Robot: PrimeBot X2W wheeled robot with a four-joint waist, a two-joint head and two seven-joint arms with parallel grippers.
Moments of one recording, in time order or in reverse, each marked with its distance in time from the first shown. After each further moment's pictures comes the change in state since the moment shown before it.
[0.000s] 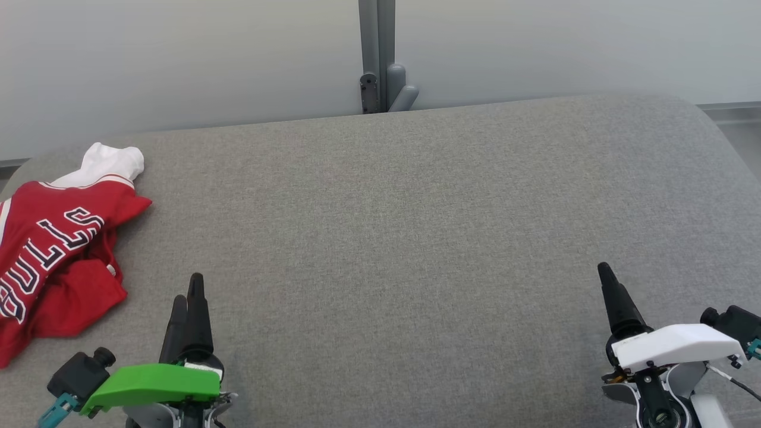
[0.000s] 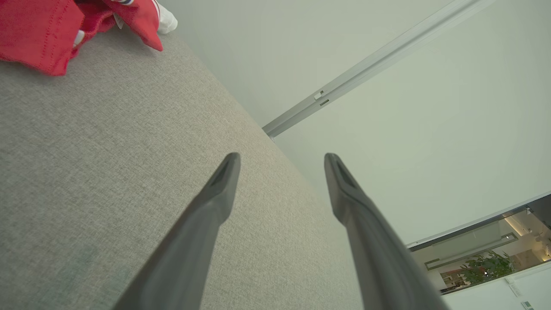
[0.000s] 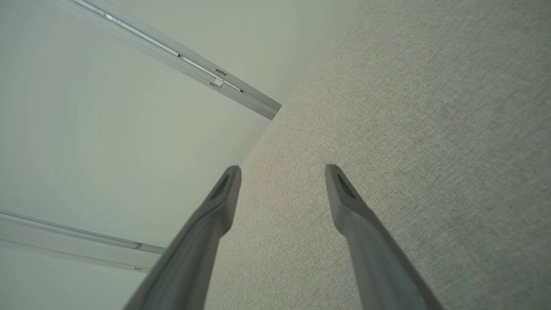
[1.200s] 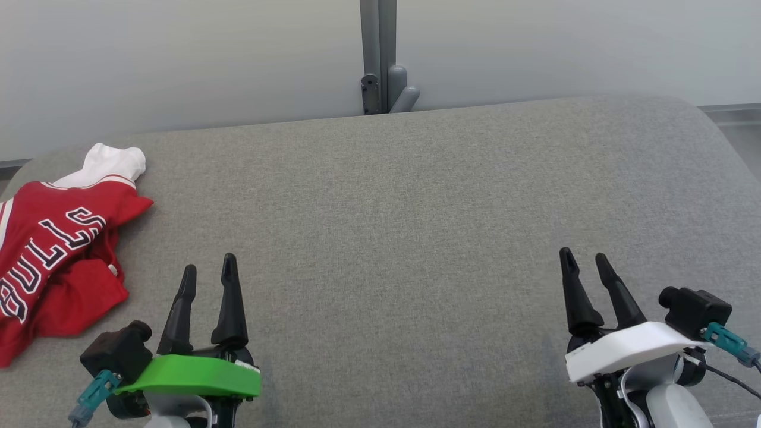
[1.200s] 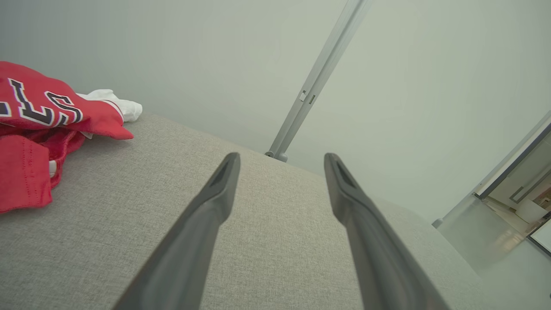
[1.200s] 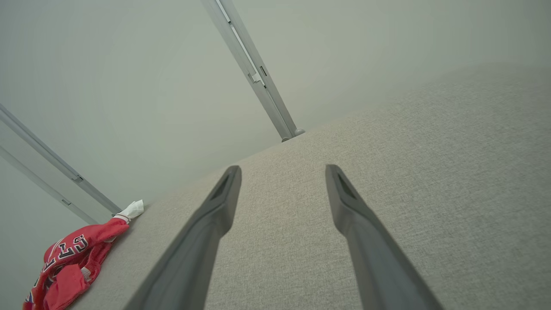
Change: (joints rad) left arm 0.000 0.001 -0.074 -0.093 0.497 0.044 -0.070; right arm 0.018 -0.009 0.137 -0.112 -0.492 0.000 -0.149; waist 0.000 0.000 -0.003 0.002
